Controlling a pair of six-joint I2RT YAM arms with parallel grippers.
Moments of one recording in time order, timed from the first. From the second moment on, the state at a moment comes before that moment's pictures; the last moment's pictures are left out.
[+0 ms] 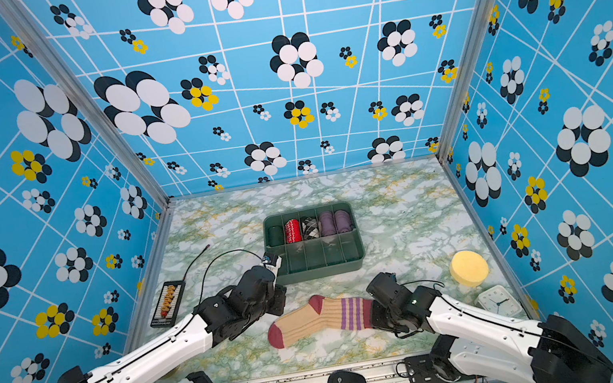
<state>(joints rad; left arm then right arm) -0.86 1.17 0.72 -0.42 -0.18 -0.40 0.76 0.97 0.39 -0.59 -0.07 1.01</state>
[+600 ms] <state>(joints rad) -0.84 1.18 0.70 -0.39 -0.16 -0.40 0.77 0.99 0.38 -0.55 -0.09 1.05</state>
